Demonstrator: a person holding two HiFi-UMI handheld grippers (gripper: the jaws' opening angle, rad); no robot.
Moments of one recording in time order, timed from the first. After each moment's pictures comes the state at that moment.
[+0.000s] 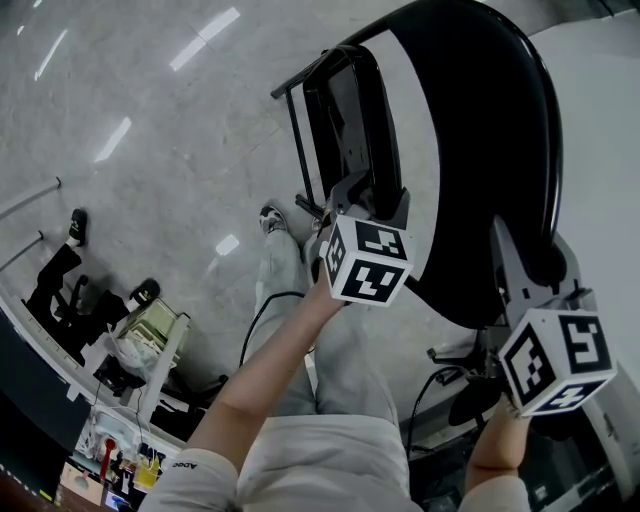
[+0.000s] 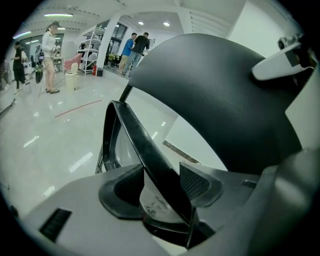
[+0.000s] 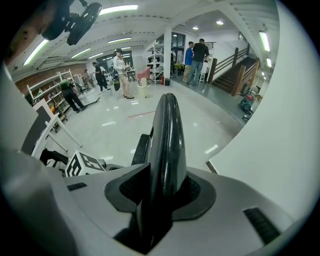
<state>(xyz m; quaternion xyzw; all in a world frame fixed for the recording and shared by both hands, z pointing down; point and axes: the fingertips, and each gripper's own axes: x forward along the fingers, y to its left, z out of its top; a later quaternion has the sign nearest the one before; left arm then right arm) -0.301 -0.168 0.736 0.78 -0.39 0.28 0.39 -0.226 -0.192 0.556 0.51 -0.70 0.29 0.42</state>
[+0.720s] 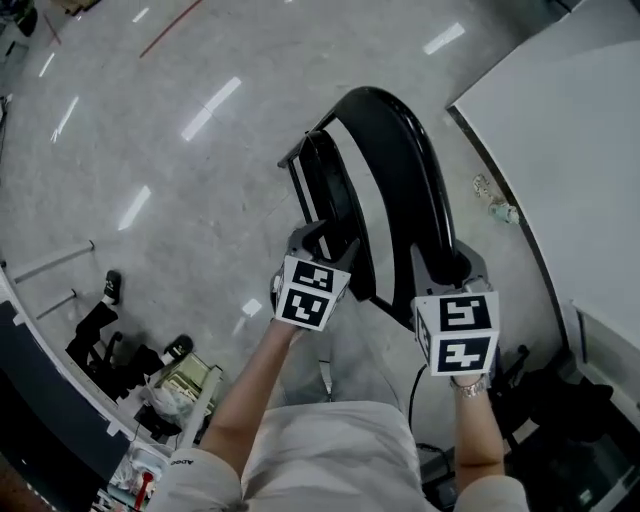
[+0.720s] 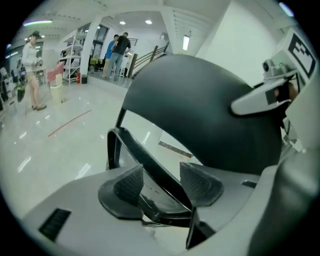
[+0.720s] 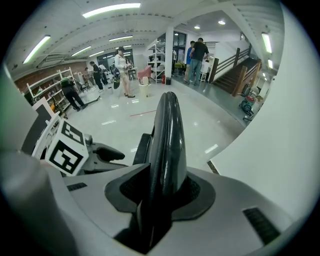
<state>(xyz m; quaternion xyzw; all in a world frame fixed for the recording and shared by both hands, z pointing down) -0.362 -0.182 0.670 0.82 -0.33 0.31 0.34 -0.254 -0.182 0.557 0.51 -0.69 0.28 0.43</state>
